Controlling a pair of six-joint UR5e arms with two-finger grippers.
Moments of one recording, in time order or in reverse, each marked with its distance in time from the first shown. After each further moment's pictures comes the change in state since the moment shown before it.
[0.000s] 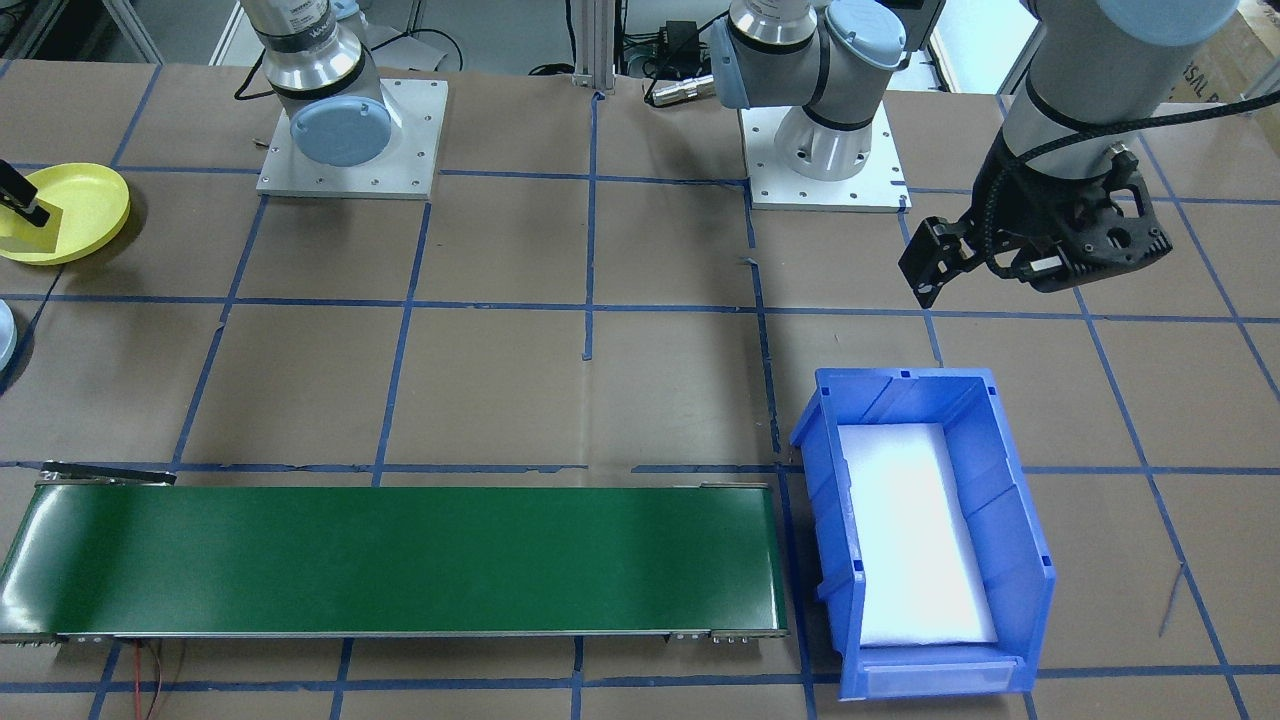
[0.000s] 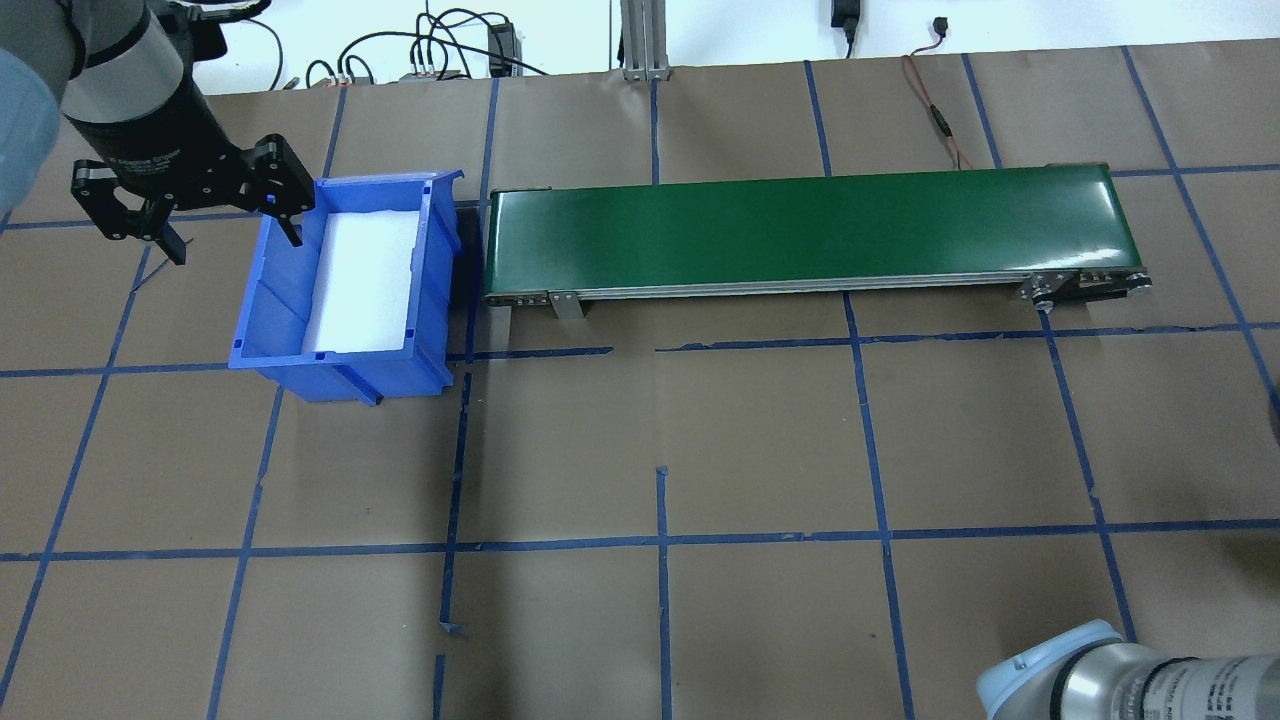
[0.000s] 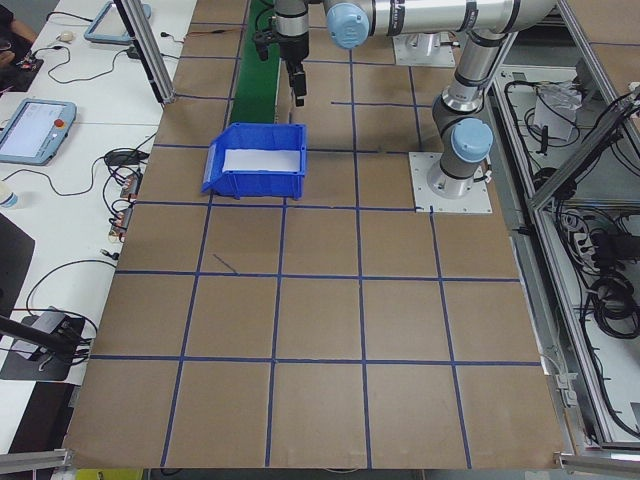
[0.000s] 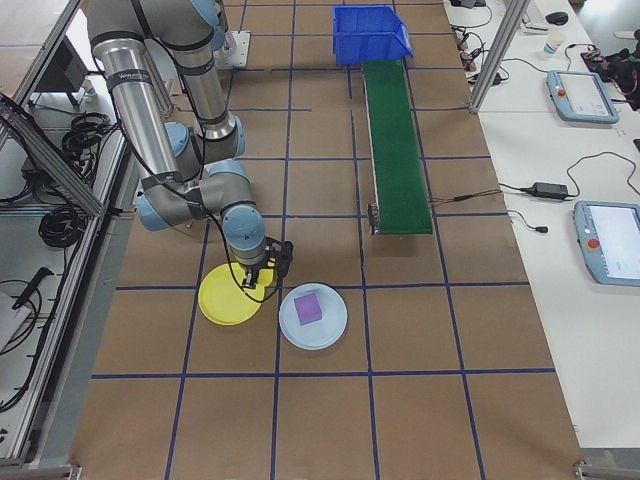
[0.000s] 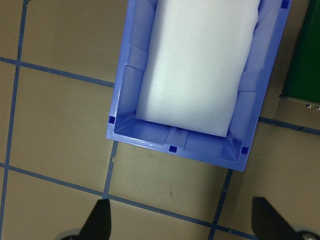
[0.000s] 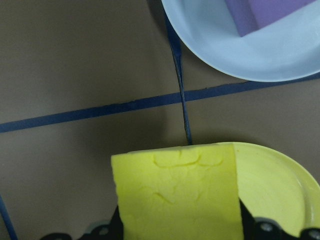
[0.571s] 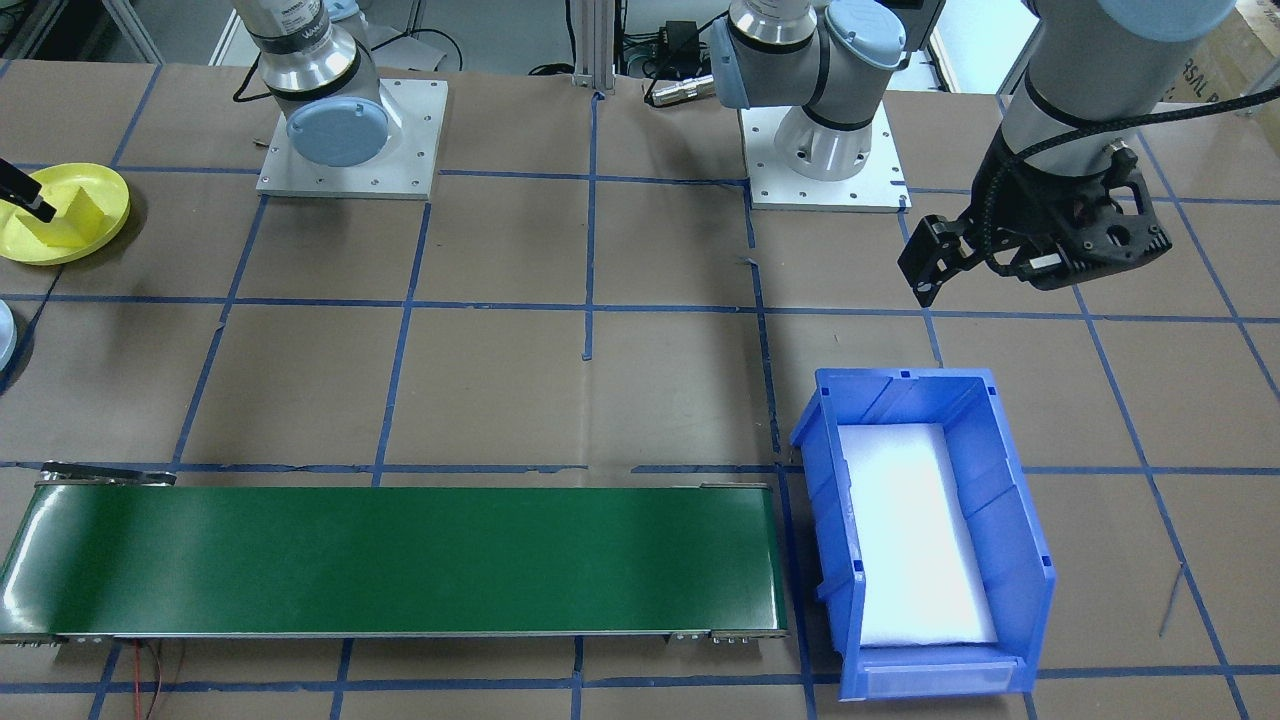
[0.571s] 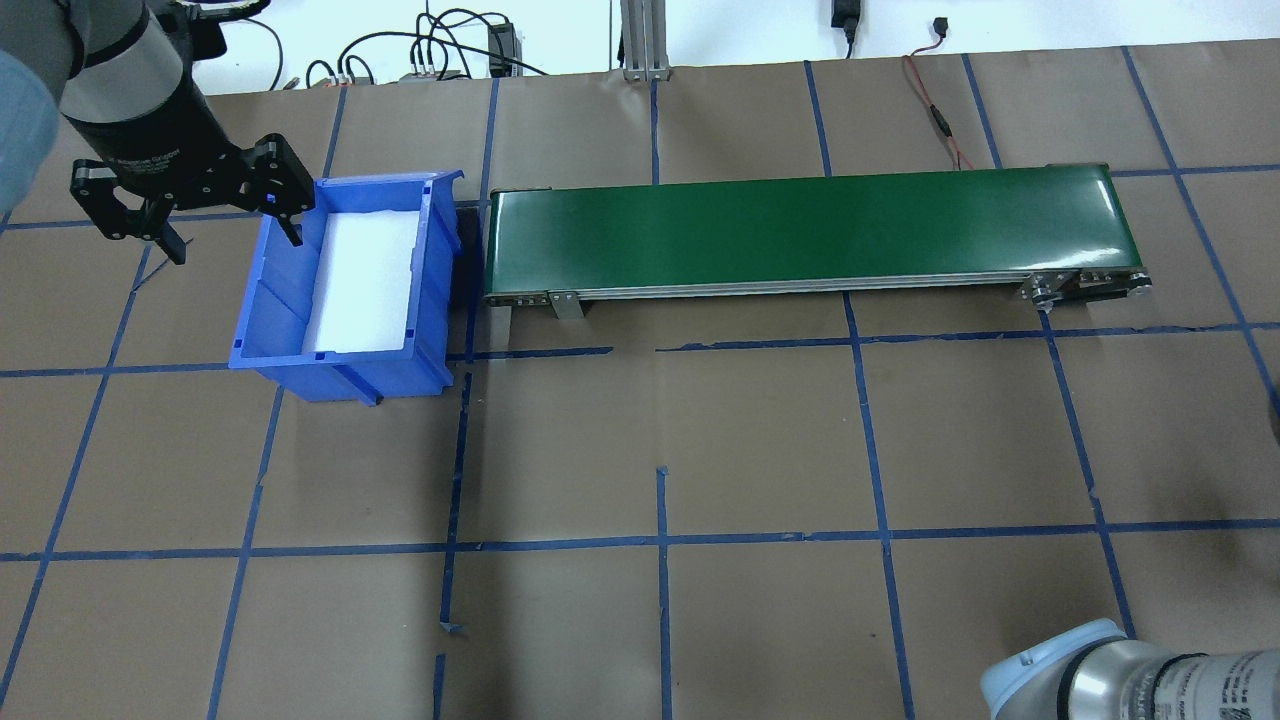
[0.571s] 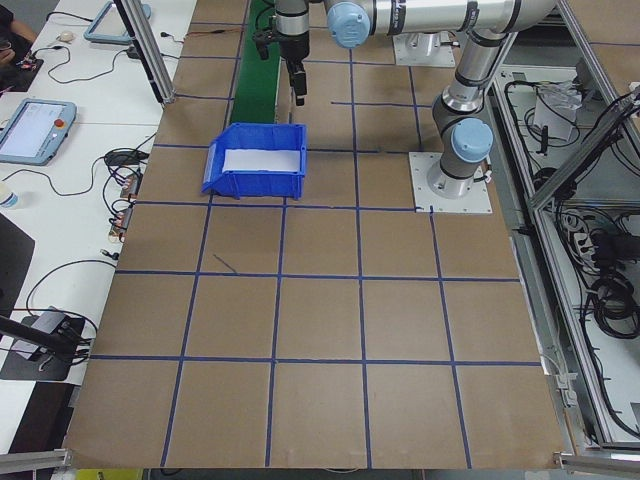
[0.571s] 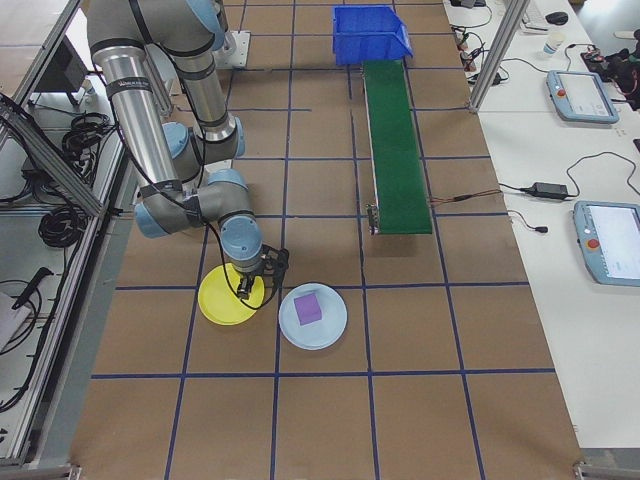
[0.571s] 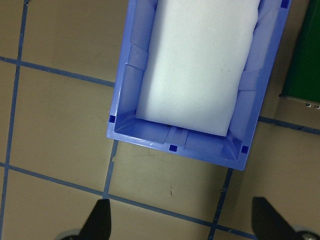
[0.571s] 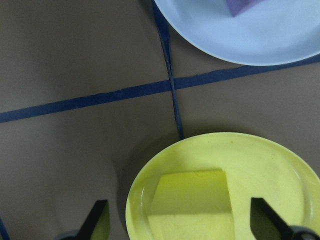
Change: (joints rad) left arm -0.001 0.003 0.000 0.000 0.000 0.000; right arm -0.015 0.017 -0.005 0.000 -0.012 -0.001
